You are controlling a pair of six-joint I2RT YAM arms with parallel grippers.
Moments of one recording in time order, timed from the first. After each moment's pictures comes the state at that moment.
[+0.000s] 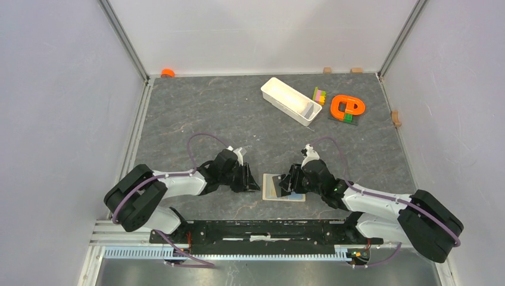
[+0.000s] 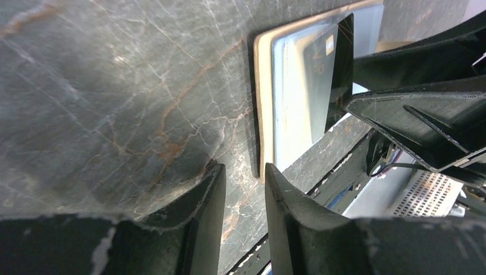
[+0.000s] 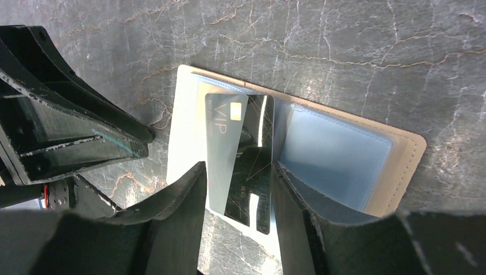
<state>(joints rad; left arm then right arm) -0.75 1.43 0.45 0.18 0.34 -0.85 0.79 1.13 0.26 0.19 -0.01 0.81</state>
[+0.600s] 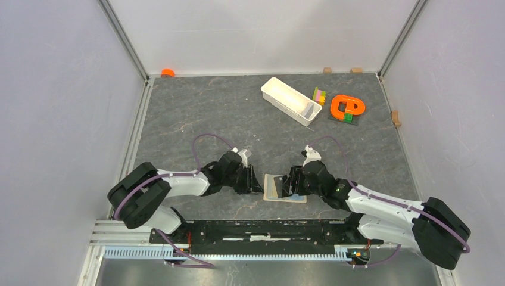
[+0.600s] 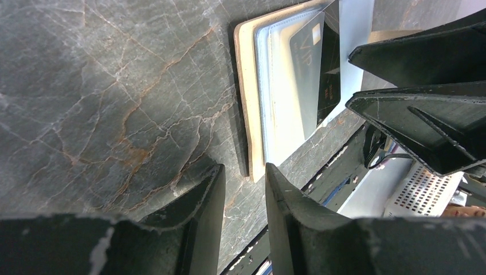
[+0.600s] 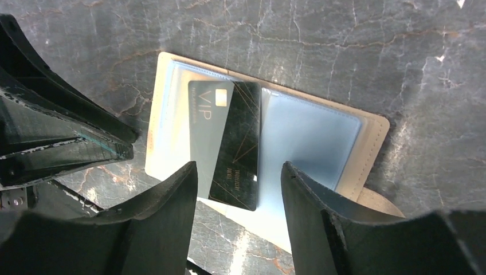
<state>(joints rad) -0.81 1.46 0.47 0.21 0.34 -0.86 0.85 1.03 0.33 -0.04 0.11 0.76</state>
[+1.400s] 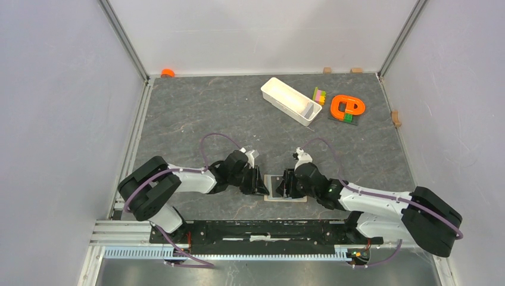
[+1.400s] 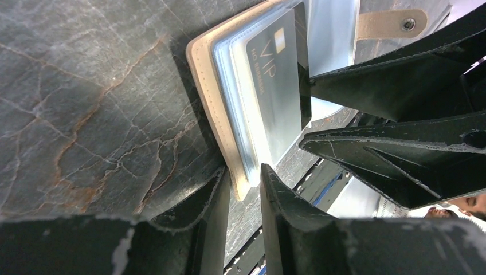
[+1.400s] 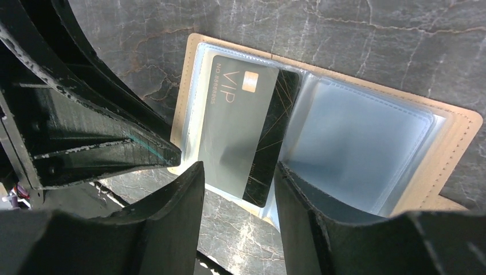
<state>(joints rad) -0.84 1.56 0.52 0.27 0.40 -0.86 0.93 1.13 0.34 0.04 0.08 0.81</state>
